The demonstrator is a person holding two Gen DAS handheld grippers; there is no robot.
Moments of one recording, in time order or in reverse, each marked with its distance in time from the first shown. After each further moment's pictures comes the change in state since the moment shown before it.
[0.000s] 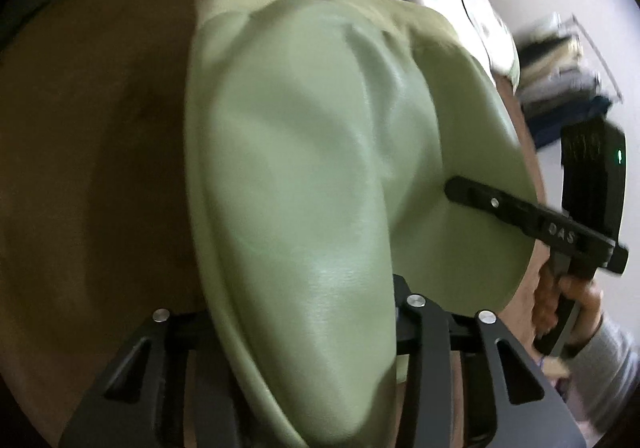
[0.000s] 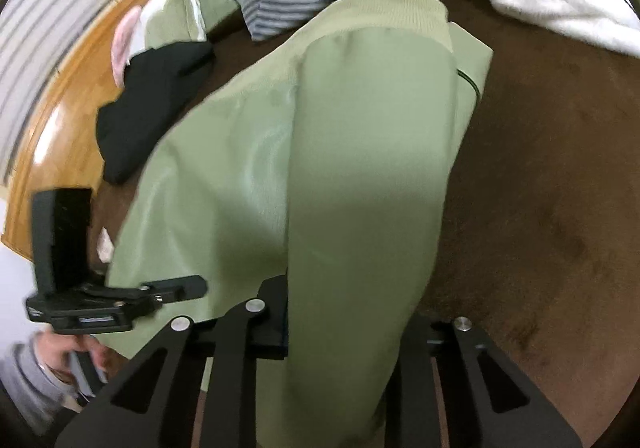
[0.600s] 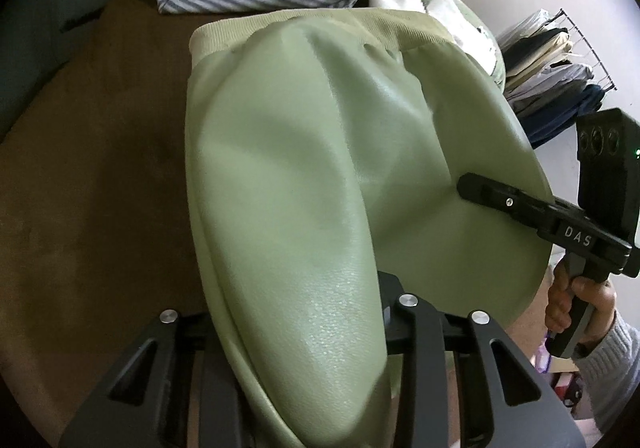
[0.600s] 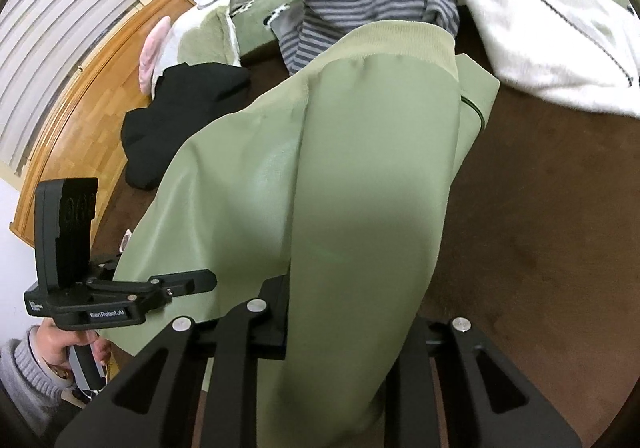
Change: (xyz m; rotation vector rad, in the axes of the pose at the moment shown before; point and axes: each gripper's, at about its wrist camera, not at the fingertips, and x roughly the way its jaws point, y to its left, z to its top) left arm -0.075 -0.055 0.016 0.069 -0.018 0.051; right arm -0.097 0.056 0.021 -0.034 -0.032 -0.002
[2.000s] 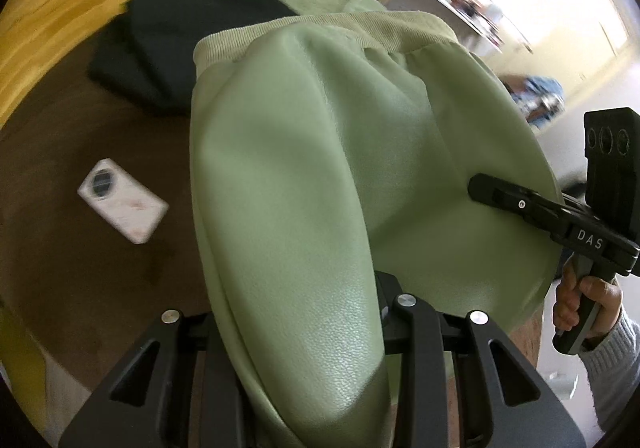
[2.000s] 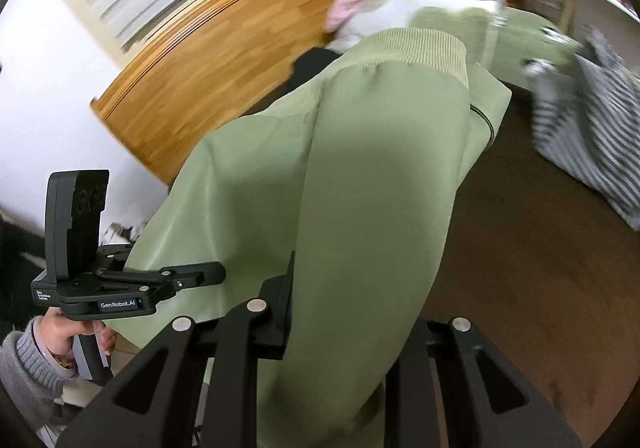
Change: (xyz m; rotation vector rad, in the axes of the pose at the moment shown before) left arm -0.280 0.185 -0.150 -0.409 -0.304 0.216; right arm 0.064 0.367 0.031 -0.521 0.173 0.282
